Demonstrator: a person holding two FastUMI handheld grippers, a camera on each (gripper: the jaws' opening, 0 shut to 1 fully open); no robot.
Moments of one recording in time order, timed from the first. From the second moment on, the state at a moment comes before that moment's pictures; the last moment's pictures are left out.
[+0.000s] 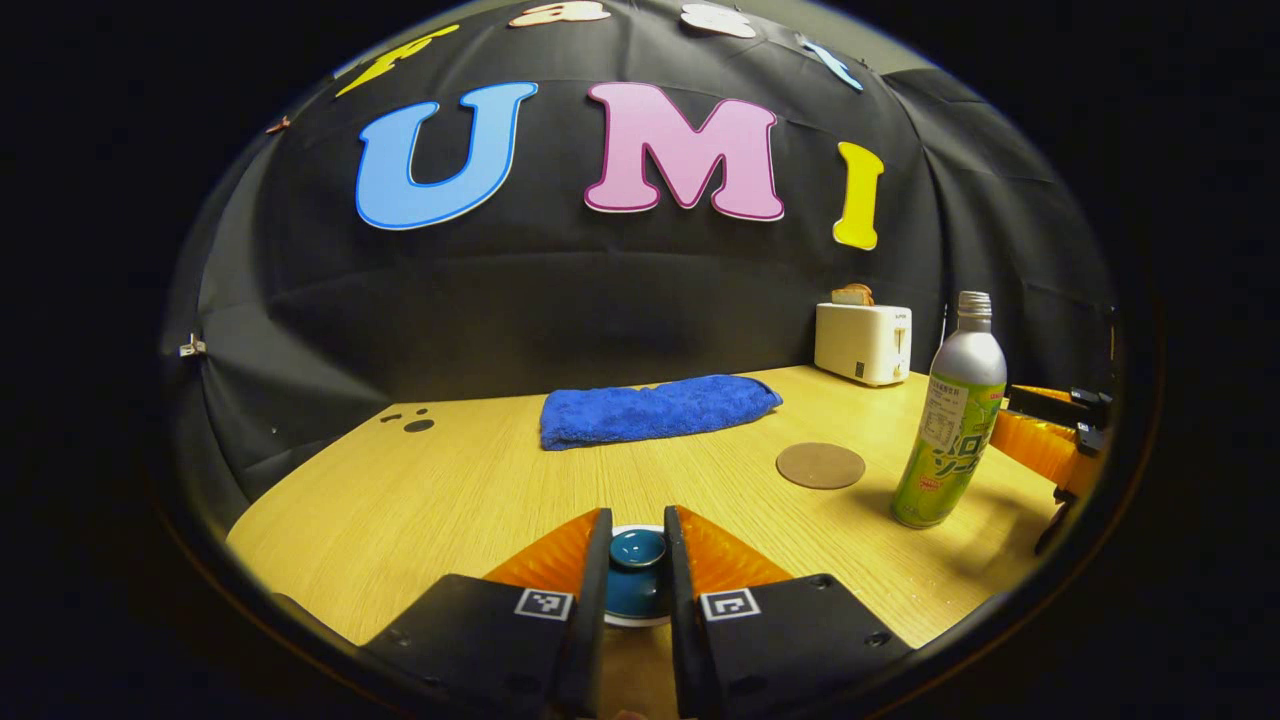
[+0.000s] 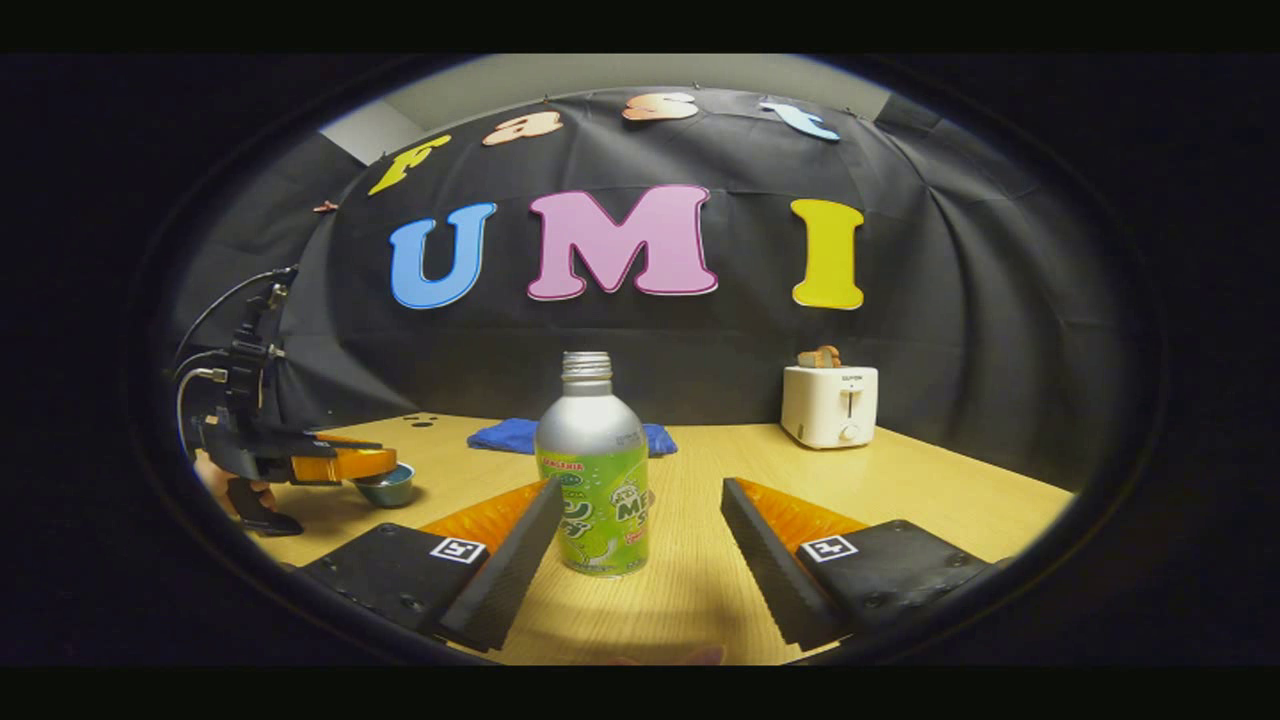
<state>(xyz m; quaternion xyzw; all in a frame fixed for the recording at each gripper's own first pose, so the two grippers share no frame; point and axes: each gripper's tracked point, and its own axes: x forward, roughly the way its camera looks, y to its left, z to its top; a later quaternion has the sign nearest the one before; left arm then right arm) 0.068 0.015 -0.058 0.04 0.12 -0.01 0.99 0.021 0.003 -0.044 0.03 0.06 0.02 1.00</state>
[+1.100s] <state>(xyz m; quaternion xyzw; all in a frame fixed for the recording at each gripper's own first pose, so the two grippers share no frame) -0.007 0.073 0.002 -0.09 0.01 0.04 0.99 0.055 0.039 -0.051 0.03 0.06 0.05 1.00</state>
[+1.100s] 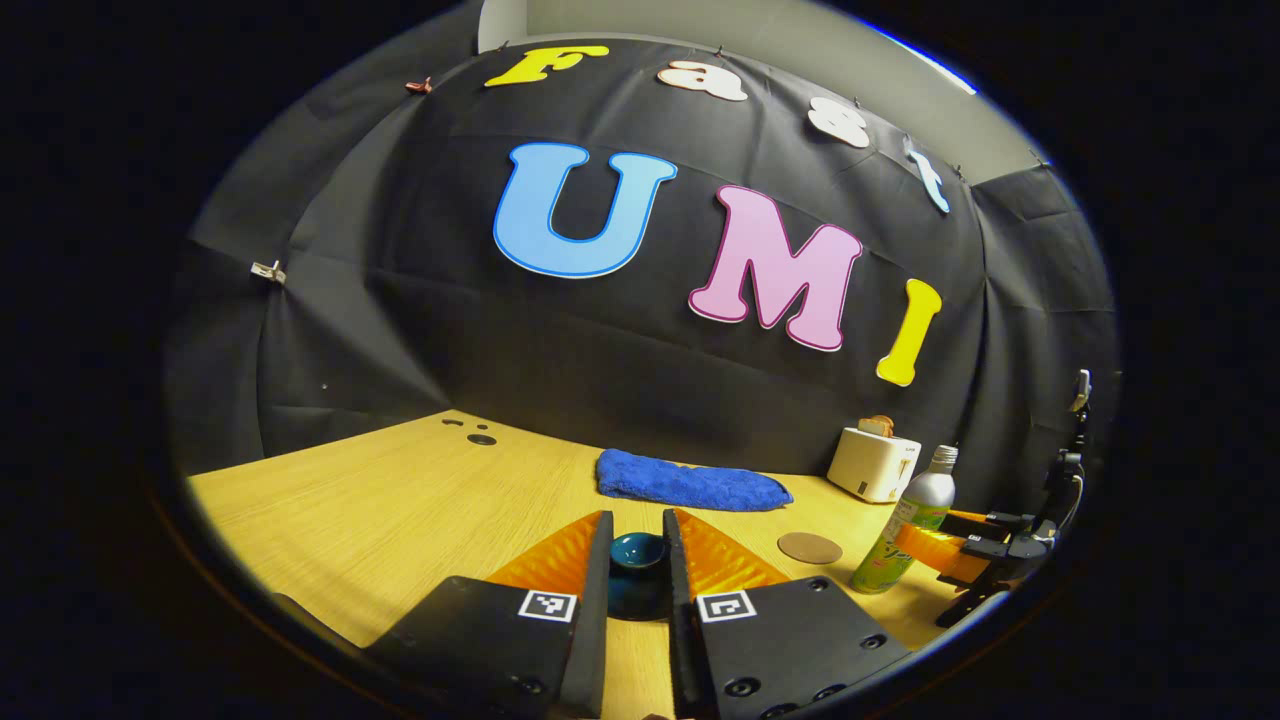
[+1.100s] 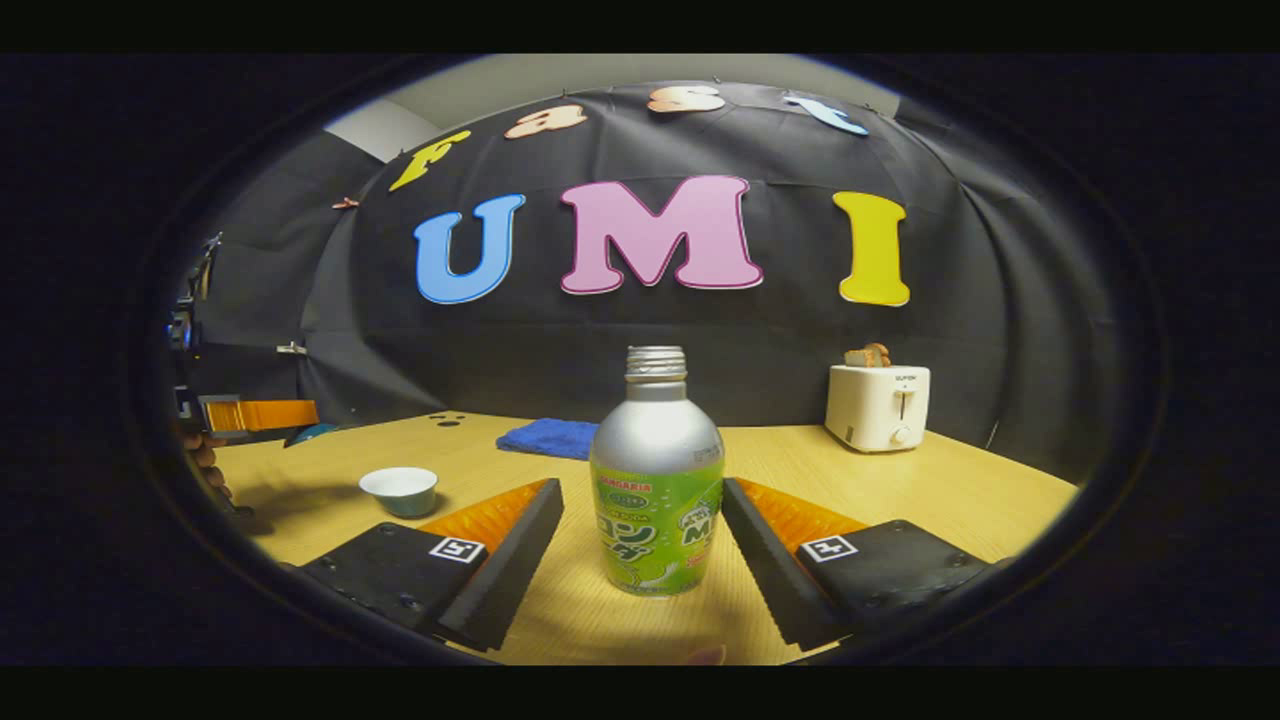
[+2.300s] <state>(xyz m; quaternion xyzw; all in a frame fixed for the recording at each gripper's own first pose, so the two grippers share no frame) -0.024 0.132 0.007 -0.11 0.00 0.09 0.99 0.072 0.121 -0.031 -0.54 0.01 0.07 0.84</state>
